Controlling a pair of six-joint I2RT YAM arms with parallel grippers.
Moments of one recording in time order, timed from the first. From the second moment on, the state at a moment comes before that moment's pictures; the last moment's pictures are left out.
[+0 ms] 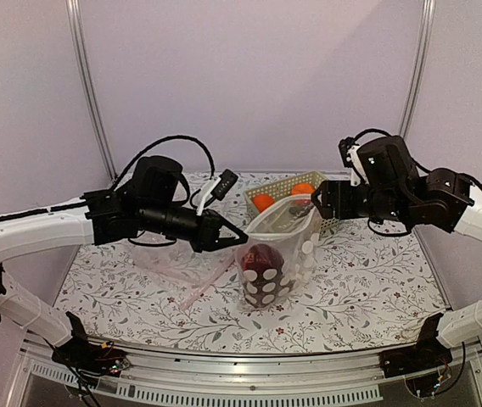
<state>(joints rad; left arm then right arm) -0.92 1.37 1.07 -0.19 0.46 -0.33 0.92 1.22 1.23 -0.66 0.39 0.54</state>
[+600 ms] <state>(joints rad) -0.87 1.39 1.23 -0.38 0.62 -0.21 0.77 1.34 1.29 -0.72 0.23 0.48</state>
